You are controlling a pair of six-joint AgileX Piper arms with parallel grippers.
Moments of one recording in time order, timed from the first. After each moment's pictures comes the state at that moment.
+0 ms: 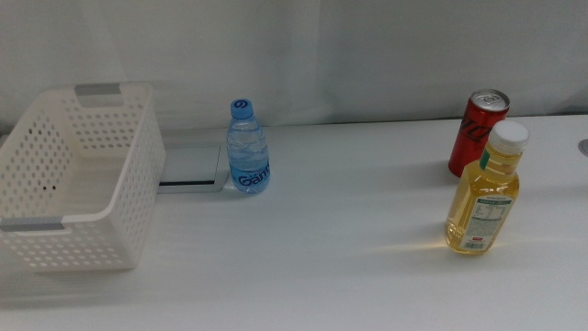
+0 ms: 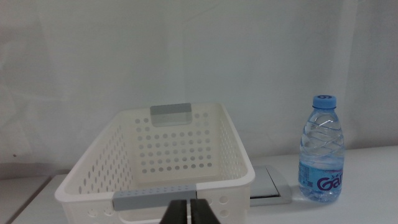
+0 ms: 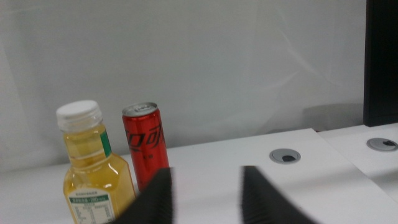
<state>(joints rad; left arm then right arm) 0.06 0.01 0.00 -0.16 0.12 0.21 0.00 0.00 -0.06 -0.01 0.17 0.08</state>
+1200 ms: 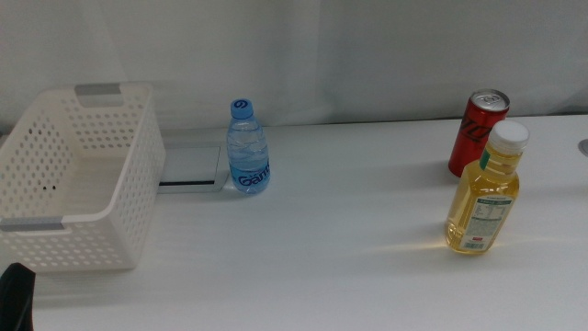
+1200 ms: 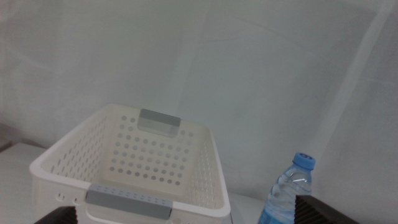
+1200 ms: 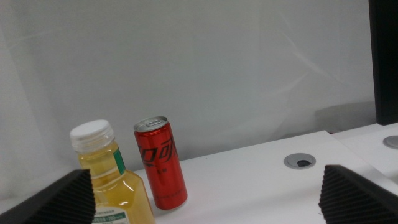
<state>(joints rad) 0.06 0.01 0.00 -0.16 0.08 -0.13 0.00 0.00 -0.06 0.07 0.13 0.08</state>
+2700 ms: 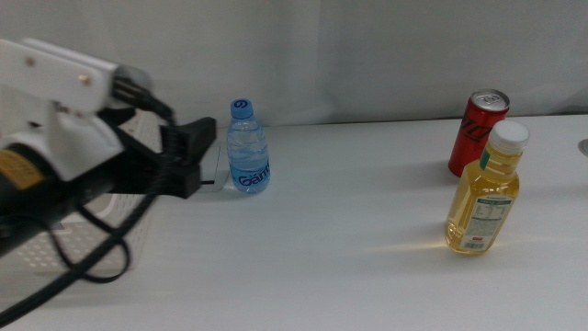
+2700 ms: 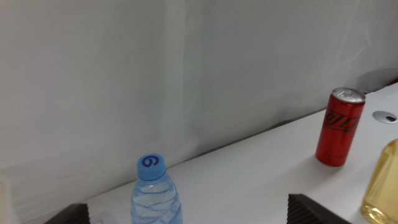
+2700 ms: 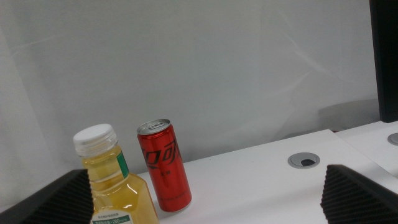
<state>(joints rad) -0.42 1.01 -0.70 -0.21 0.06 0.21 0.00 0.00 -0.06 0.09 0.13 0.09</state>
